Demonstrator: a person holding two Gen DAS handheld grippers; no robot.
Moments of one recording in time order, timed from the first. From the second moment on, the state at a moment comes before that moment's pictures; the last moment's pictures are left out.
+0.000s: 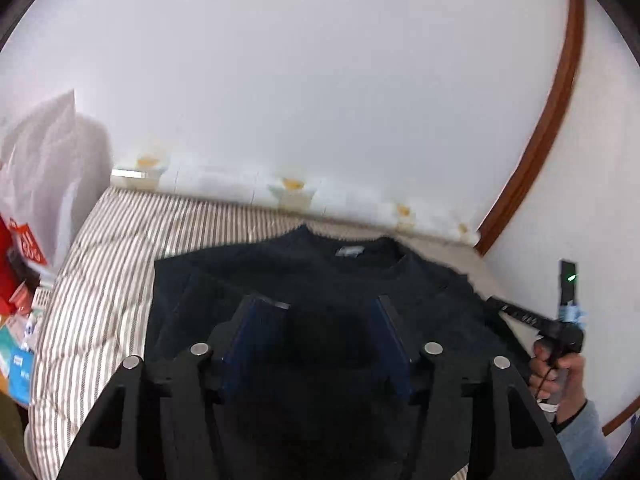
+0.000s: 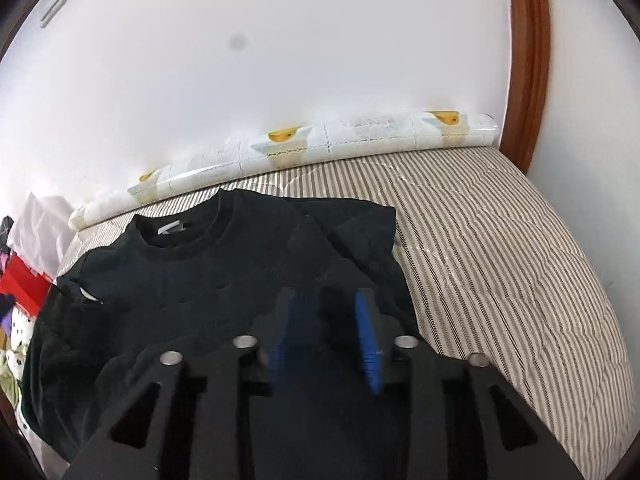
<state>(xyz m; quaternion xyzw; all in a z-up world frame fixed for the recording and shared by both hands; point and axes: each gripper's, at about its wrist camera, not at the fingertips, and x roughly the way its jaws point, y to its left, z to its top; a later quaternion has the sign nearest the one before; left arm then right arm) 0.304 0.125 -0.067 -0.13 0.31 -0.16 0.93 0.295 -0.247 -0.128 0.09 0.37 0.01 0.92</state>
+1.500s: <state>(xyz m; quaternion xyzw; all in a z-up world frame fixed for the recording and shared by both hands) 0.405 0.149 -0.142 -0.08 0.40 -0.03 0.91 0.378 -0.289 -0.153 0.12 0.39 0.03 0.91</state>
